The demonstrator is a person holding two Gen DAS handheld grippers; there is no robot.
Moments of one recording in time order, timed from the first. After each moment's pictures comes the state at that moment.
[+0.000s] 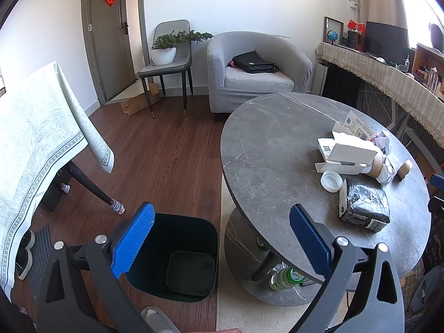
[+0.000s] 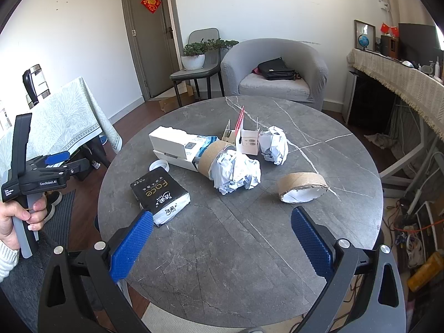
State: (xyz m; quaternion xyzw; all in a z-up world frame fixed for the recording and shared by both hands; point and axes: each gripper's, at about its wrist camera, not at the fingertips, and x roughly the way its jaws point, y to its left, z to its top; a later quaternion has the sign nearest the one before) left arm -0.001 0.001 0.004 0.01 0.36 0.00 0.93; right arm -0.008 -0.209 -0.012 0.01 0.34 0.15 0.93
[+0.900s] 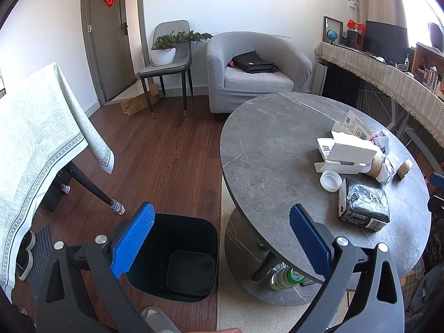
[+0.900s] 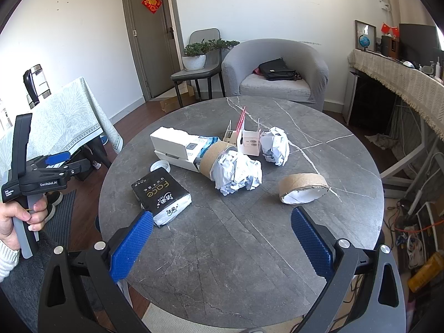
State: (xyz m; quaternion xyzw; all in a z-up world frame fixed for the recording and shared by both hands) left arm -0.001 0.000 0.004 0.02 0.36 0.00 0.93; right arm -0.007 -0.209 -0.013 0.01 0.34 0.15 0.93
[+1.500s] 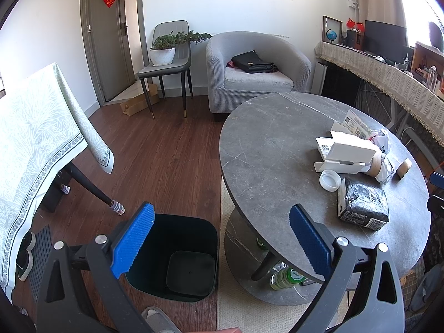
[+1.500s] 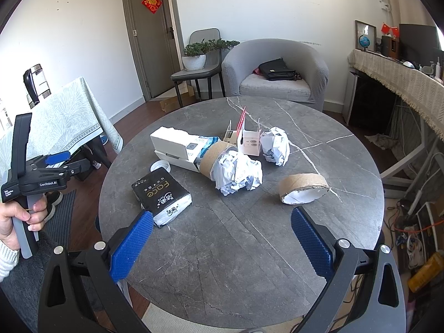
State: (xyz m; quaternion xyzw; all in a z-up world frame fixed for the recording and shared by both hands) left arm -0.002 -0.001 0.005 0.02 0.36 -0.01 0.93; right arm -0.007 -0.209 -0.013 0.01 0.34 0.15 0.93
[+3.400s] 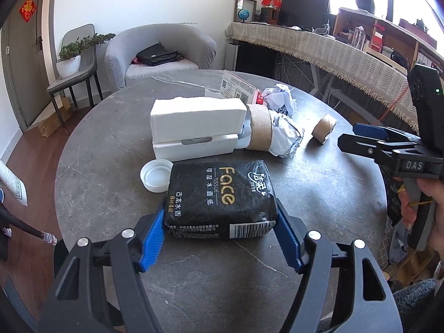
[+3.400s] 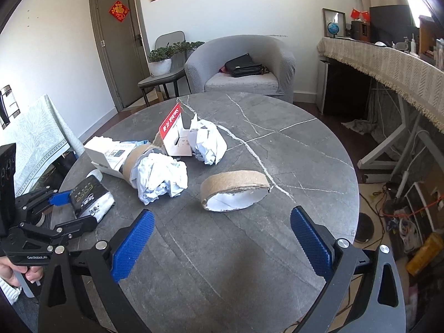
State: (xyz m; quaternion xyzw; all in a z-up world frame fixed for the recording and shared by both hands) left arm 0.020 -0.126 -0.036 0.04 0.37 -0.23 0.90; right arm 0.032 -0.271 -0.045 0.04 0.34 0.08 0.94
